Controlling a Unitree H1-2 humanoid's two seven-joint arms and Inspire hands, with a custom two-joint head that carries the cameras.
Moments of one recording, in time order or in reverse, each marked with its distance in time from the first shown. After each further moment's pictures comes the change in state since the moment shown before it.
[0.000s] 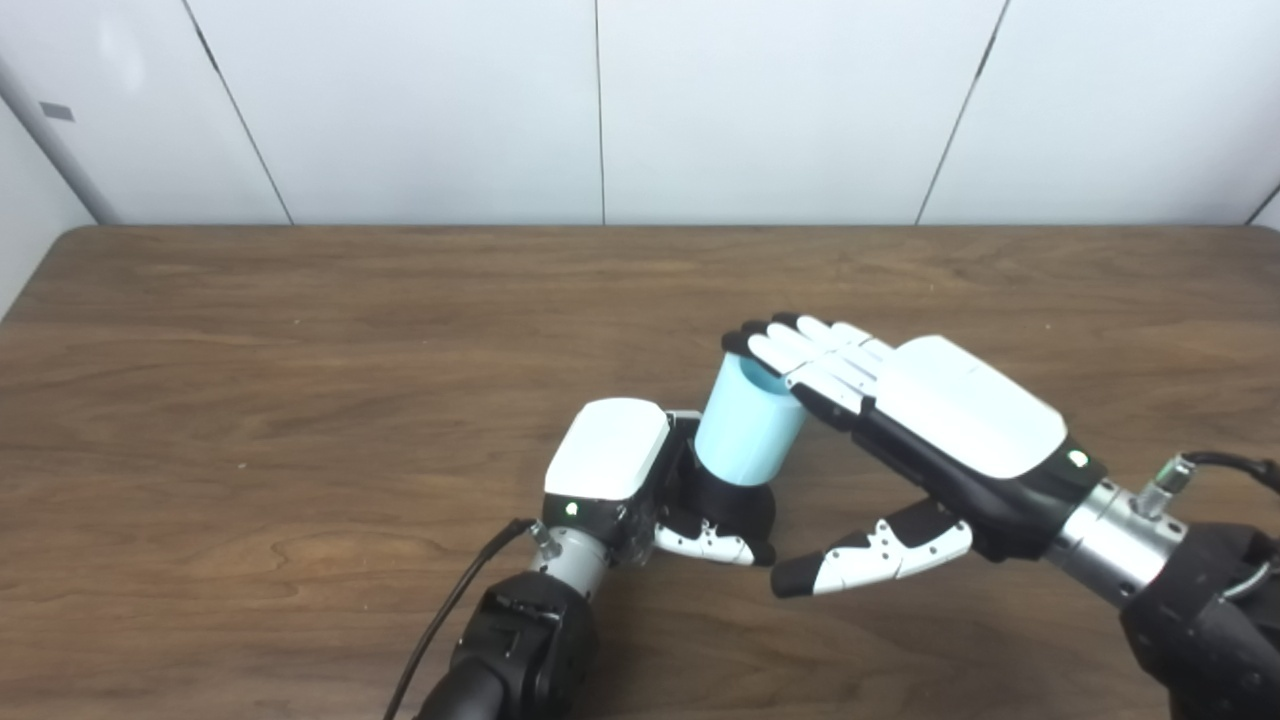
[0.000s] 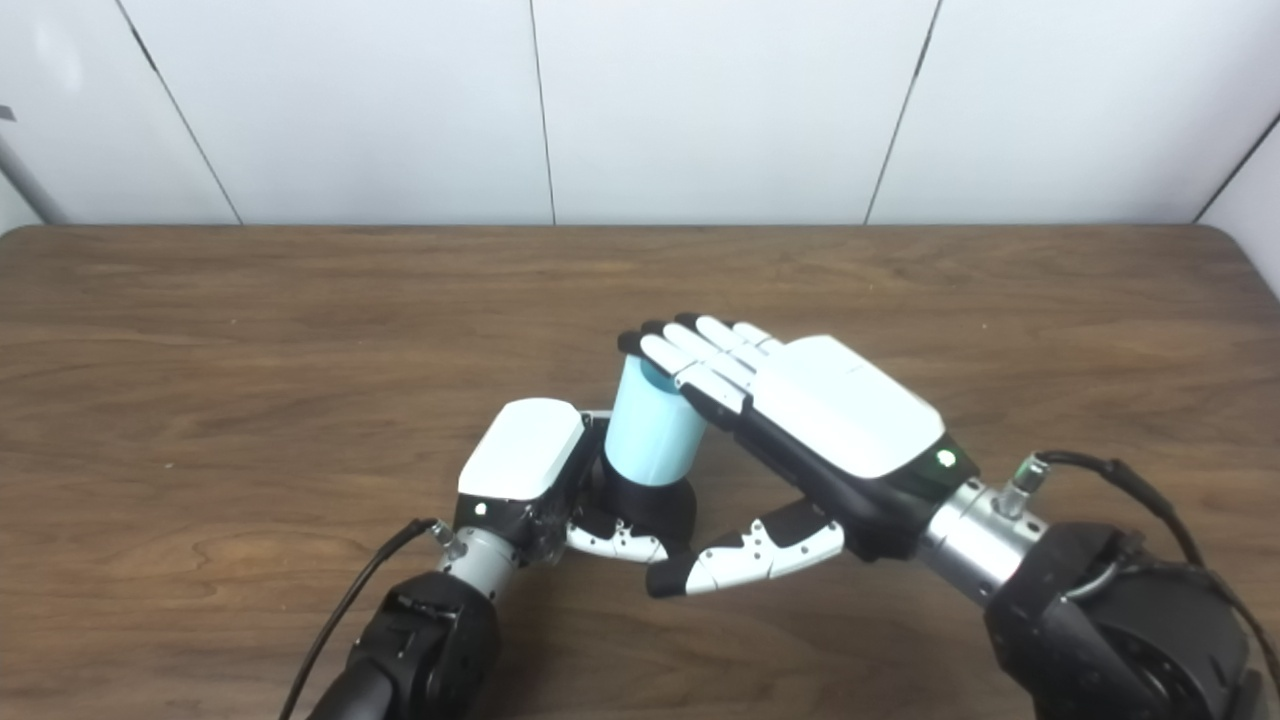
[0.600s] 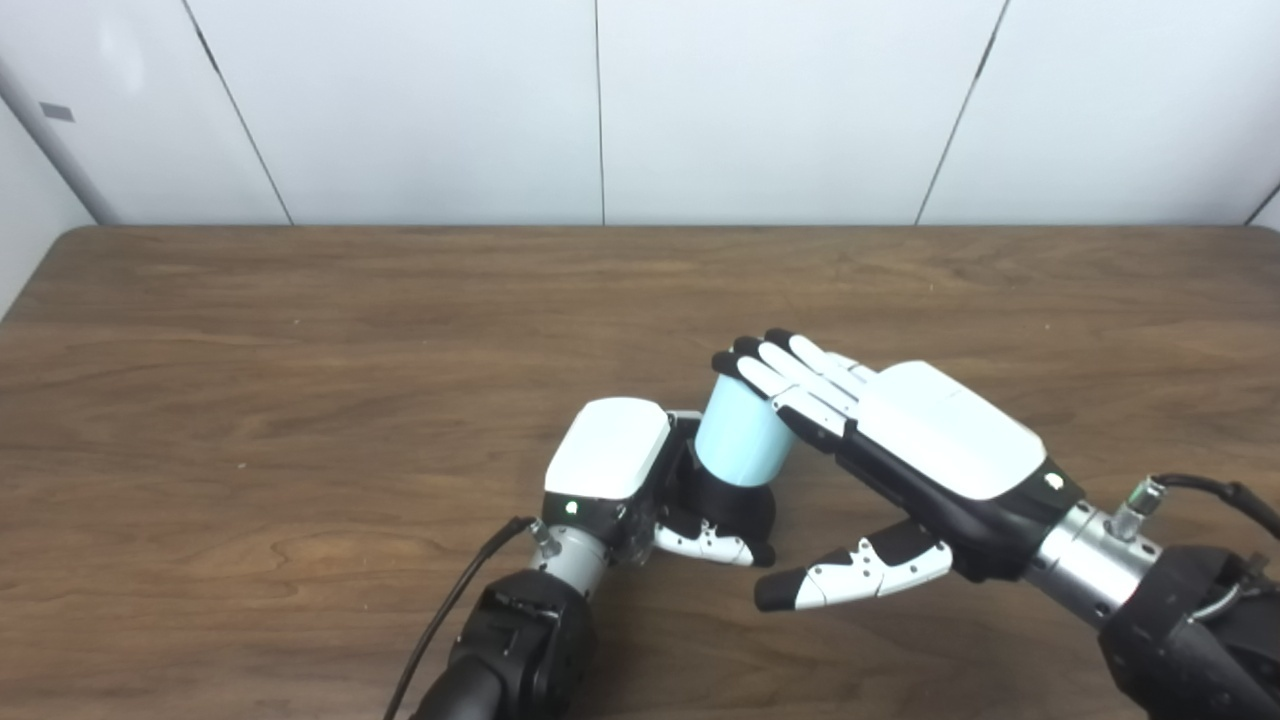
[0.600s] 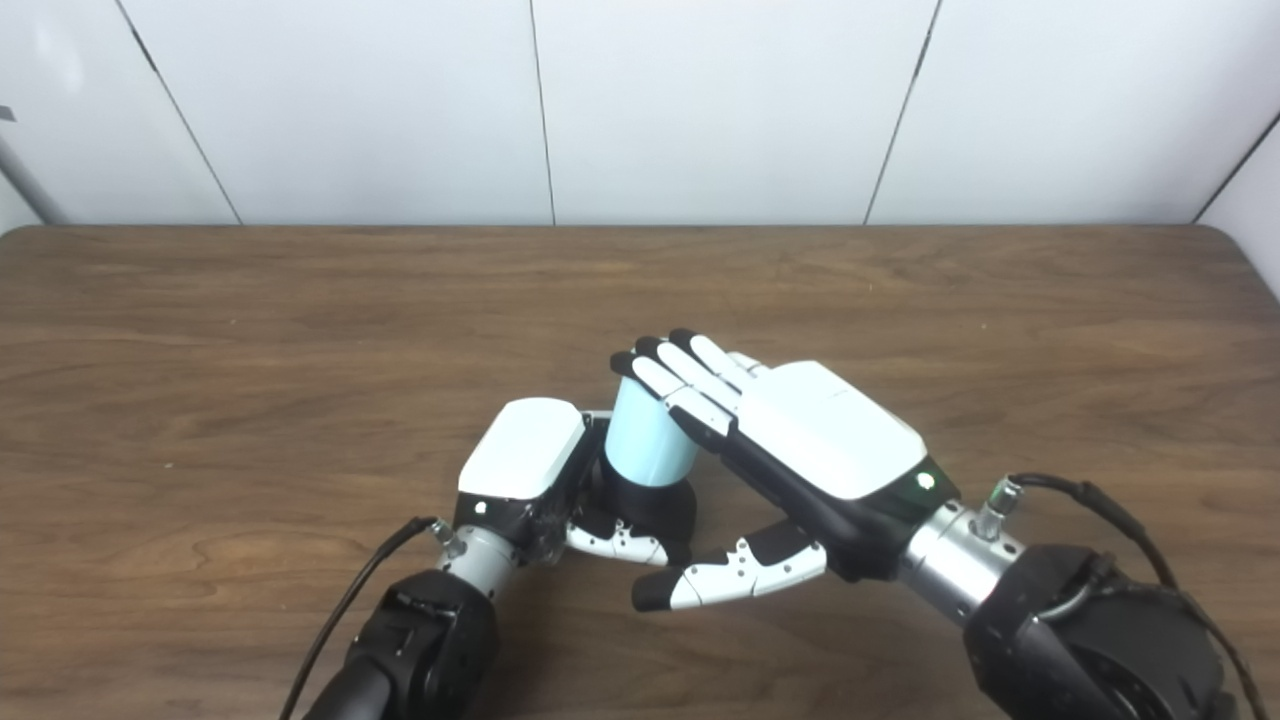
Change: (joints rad) left arm -0.004 0.005 0.000 0.000 0.000 -0.011 -0.007; right arm 0.044 0.022 0.041 -0.001 -0.061 0.000 -0.010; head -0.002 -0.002
